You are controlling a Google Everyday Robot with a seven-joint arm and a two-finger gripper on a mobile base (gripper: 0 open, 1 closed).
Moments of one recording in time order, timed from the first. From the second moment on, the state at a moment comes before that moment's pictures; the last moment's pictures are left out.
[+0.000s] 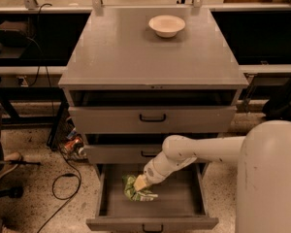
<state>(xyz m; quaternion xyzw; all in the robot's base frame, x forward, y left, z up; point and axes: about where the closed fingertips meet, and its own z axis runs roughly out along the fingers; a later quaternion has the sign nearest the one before) 0.497 0.023 0.412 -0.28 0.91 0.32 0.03</state>
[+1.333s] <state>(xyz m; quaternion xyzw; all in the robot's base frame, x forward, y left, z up) 0.581 -0.023 0.272 -0.25 0.89 0.37 0.12</state>
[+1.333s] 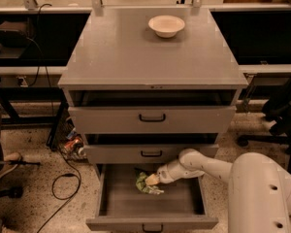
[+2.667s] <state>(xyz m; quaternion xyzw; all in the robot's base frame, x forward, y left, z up) 0.571 -0.090 0.224 -0.18 0.91 0.36 0.09</state>
